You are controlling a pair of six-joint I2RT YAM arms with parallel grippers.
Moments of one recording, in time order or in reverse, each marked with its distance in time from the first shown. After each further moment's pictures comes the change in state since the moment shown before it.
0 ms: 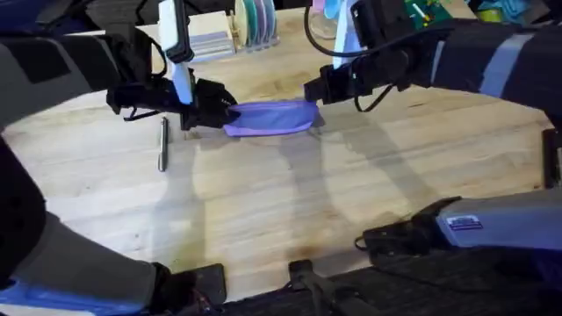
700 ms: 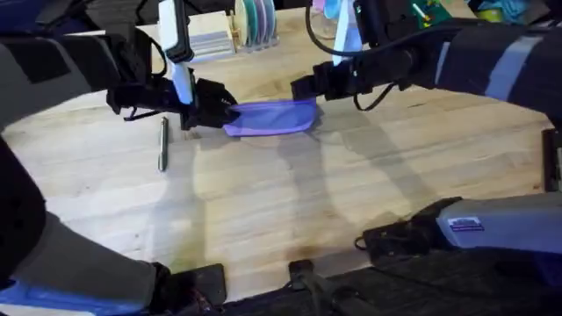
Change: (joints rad) left arm 0.000 0.000 0.000 0.001 0.000 0.000; right arm 0.003 -0.024 -0.004 0.027 -0.030 0.004
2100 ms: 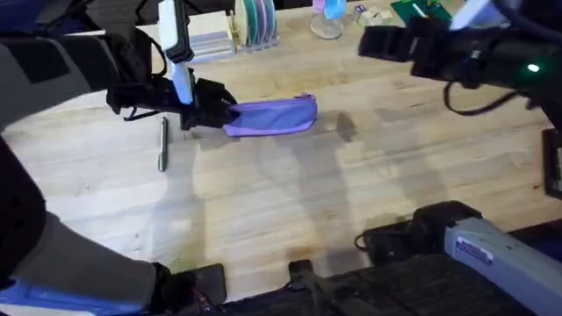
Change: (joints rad) left arm 0.000 0.000 0.000 0.000 0.000 0.000; right arm -0.238 -0.557 0.000 -0.239 0.106 0.128
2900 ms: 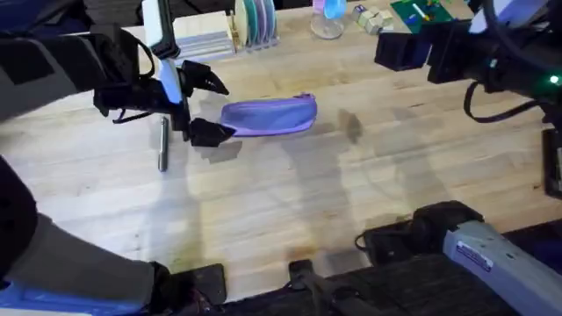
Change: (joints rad) left arm 0.055 -0.009 -0.001 -0.026 0.002 -0.006; right arm 0.000 -0.102 -0.003 -0.004 0.152 -0.225
